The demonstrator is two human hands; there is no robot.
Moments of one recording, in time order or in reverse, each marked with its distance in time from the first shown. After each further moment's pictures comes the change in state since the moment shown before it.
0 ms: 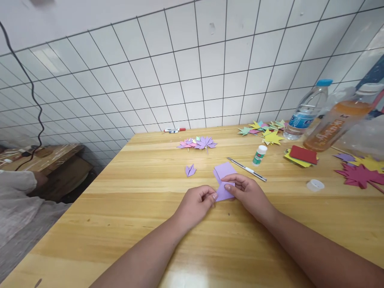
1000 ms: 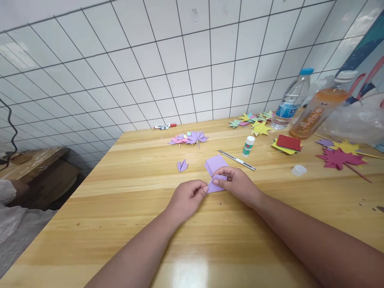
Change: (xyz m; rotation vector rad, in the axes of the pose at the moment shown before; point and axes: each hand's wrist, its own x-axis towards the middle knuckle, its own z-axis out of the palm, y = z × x) left_hand -0.002 0.001 -0.005 0.216 -0.010 0.091; right_hand 0.002 -0.008 0.000 -0.076 -0.034 0.003
